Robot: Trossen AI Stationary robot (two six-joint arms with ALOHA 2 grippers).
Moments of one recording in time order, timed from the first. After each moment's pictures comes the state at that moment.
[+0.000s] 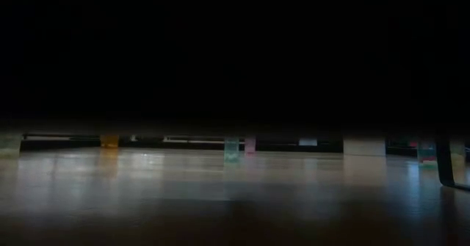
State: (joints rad) left arm -0.32 1.43 1.33 -1.15 -0.50 -0.46; right arm -0.04 1.94 1.19 -0.14 -0.04 -0.21
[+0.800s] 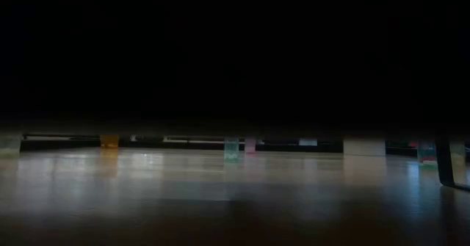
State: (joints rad) left arm -0.32 1.43 1.33 -1.15 -0.50 -0.46; right arm -0.04 1.94 1.19 -0.14 -0.05 -0.21
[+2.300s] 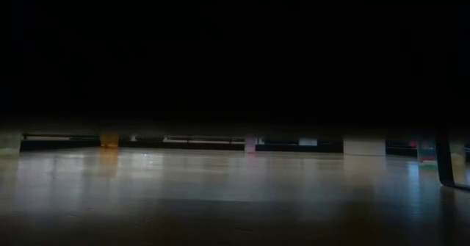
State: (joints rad) left arm -0.40 1.43 1.33 -1.12 -0.50 -0.47; right arm 0.33 1.89 1.46 -0.37 0.16 0.11
